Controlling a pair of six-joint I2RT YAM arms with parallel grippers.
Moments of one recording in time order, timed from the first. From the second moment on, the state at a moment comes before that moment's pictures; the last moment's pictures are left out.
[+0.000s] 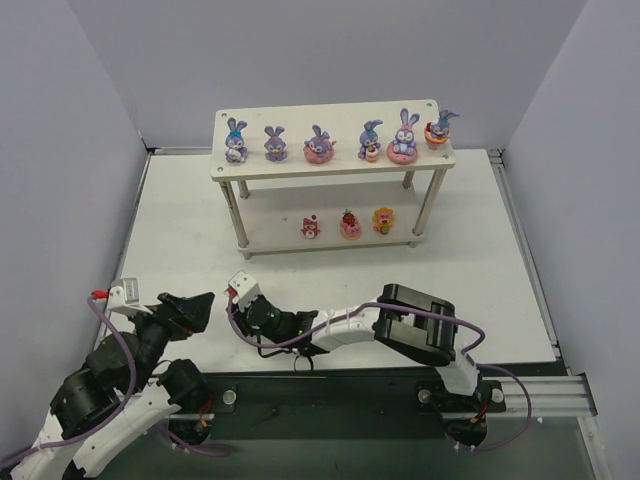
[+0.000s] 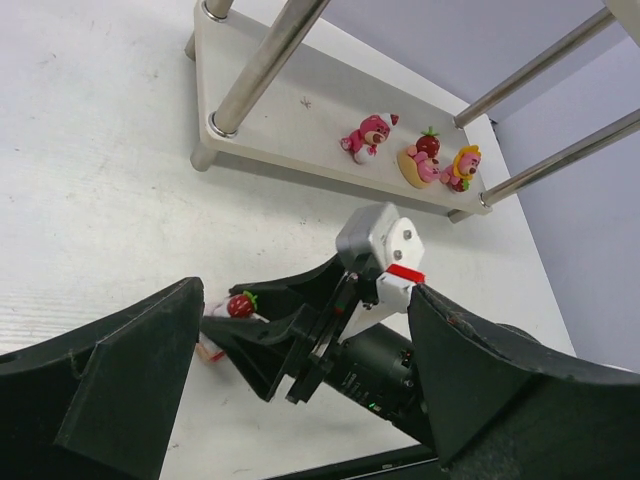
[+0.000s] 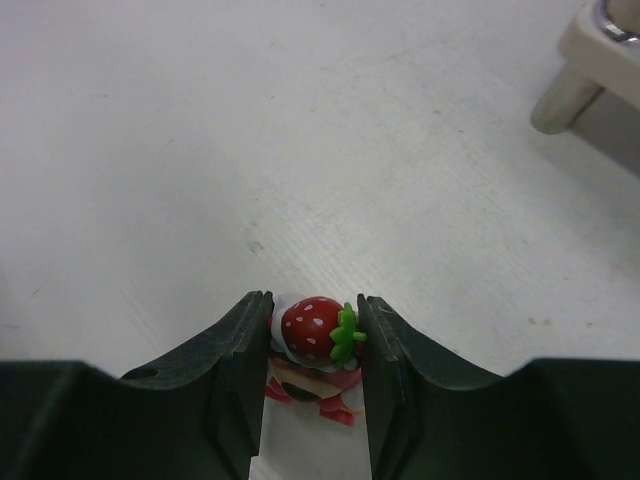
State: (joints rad) left arm -0.88 0.01 0.68 -0.87 -0.63 -0.76; right arm 1.32 2.04 1.12 0.51 0.38 0.20
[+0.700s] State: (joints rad) left arm -0.88 0.01 0.68 -0.87 -0.64 -0.77; right arm 1.05 1.93 1.24 0.48 0.65 0.13
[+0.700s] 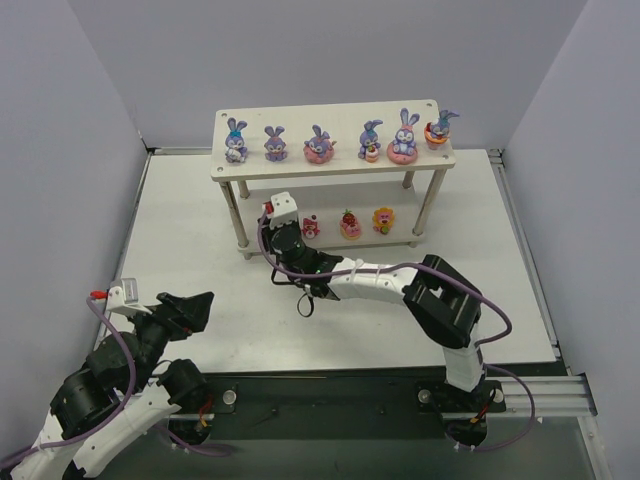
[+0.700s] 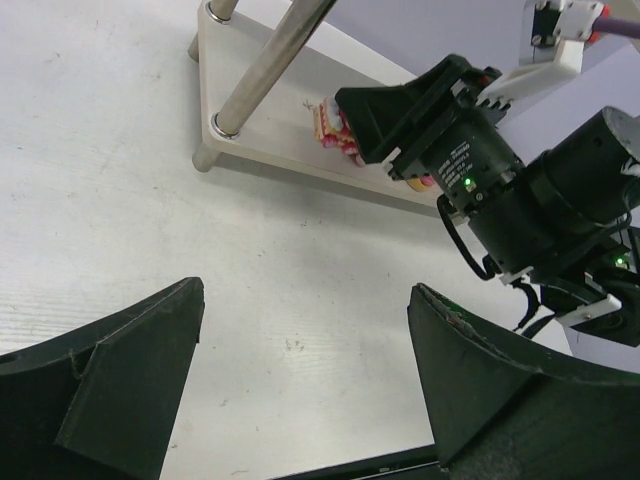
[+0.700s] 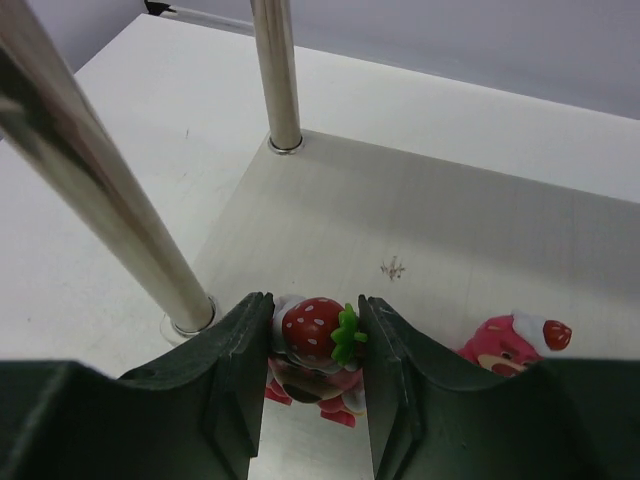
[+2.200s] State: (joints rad) left arm -0.88 0.01 0.68 -0.87 -0.64 -0.77; right arm 0.95 2.15 1.42 0.46 0.63 0.19
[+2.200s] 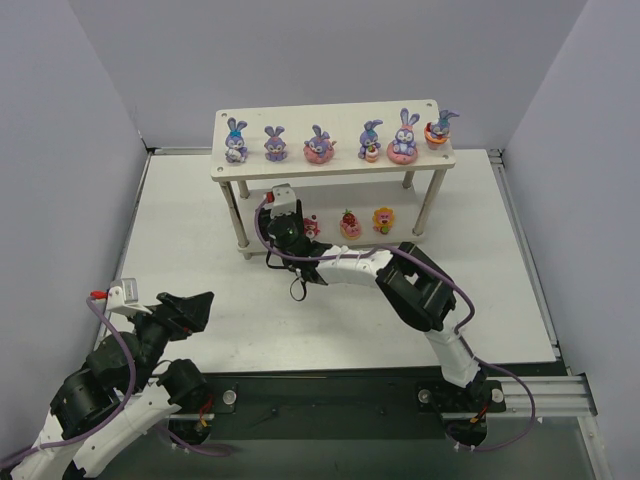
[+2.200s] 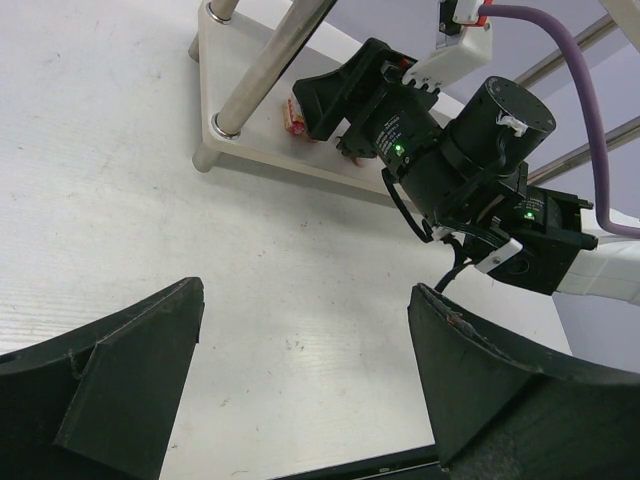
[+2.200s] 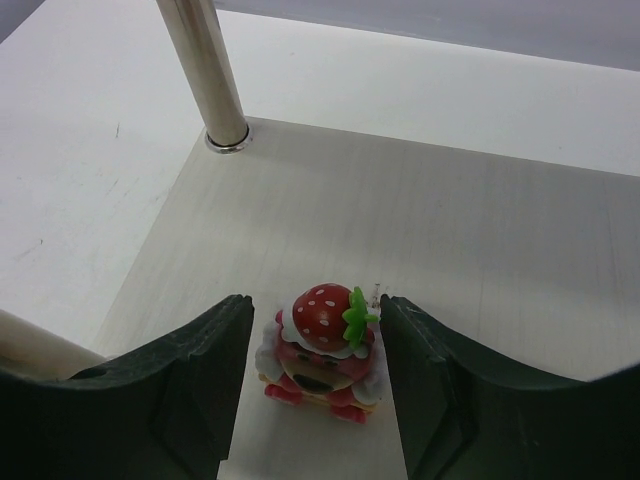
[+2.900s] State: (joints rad) left arm -0.88 0.01 0.68 -0.86 -0.60 -0.76; right arm 1.02 1.96 1.23 0.56 0.62 0.12
